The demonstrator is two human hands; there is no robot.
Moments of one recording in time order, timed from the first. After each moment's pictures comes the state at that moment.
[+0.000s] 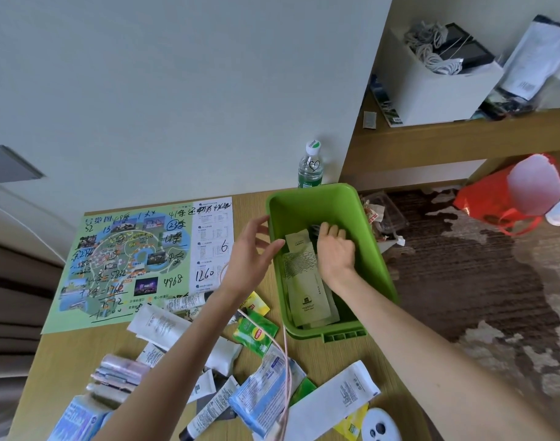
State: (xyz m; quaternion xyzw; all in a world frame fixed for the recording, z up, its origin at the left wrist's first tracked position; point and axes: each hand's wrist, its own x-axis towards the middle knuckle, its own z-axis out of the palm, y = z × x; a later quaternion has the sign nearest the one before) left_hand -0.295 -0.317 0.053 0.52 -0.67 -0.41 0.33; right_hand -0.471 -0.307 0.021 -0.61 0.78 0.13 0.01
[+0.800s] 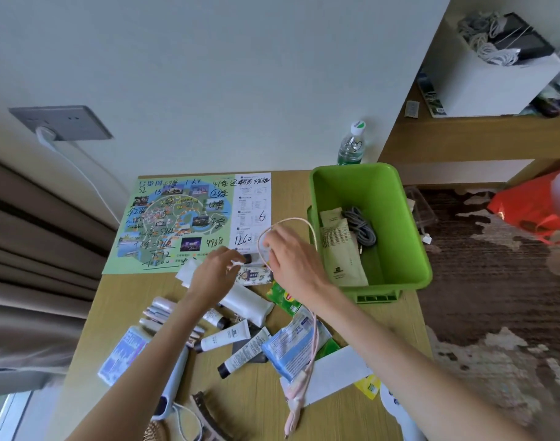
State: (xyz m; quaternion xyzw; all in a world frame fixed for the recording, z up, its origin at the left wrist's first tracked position) left_hand -0.145 -0.248 0.022 0.61 -0.75 -0.25 0.12; right_hand -0.340 -0.228 0.085 -0.79 0.55 -0.21 0.16
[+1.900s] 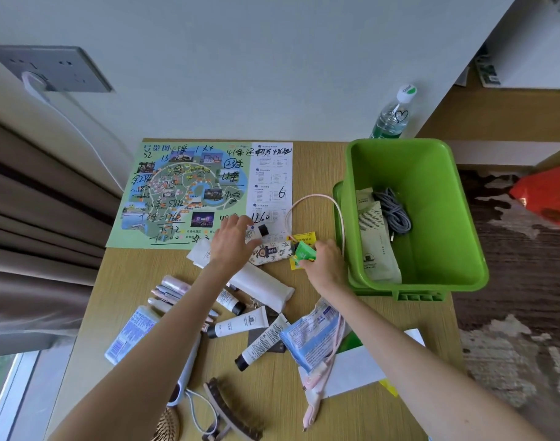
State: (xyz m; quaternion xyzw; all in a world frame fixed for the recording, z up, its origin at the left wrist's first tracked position) left_hand -0.138 -0.291 -0.037 0.67 -0.71 -0.20 0.06; right_hand -0.331 -0.238 -0.031 -0.58 0.76 -0.09 0.28
